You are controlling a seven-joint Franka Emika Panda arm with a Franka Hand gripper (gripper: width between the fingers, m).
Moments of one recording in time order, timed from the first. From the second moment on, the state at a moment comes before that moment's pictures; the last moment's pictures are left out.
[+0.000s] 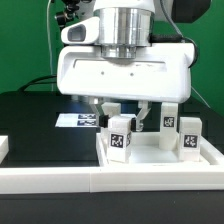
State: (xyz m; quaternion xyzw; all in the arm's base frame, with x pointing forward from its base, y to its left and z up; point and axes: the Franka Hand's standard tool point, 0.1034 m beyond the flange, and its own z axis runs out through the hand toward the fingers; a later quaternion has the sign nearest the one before) arm 0.622 -0.010 0.080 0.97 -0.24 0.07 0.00
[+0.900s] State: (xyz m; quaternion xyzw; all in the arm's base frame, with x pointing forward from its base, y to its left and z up) arm 0.621 -0.011 0.079 0.87 -0.48 0.07 -0.02
